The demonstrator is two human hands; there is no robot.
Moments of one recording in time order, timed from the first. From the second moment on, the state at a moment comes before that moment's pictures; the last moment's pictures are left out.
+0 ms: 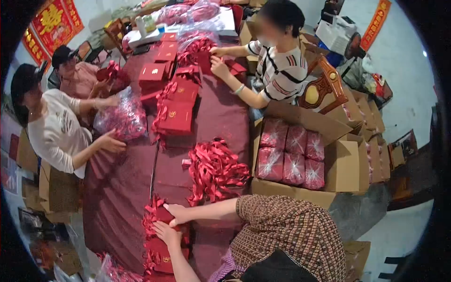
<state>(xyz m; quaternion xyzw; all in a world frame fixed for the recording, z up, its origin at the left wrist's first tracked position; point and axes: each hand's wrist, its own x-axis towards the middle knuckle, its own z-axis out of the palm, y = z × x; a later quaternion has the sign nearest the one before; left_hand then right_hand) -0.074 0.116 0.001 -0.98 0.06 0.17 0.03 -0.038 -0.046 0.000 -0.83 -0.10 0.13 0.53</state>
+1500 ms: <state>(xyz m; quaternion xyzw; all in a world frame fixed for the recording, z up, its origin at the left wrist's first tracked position) 0.171 -0.196 -0.014 -0.35 -0.25 0.32 -0.84 0.197 -0.364 0.035 -0.92 -0.21 -0.20 0.26</state>
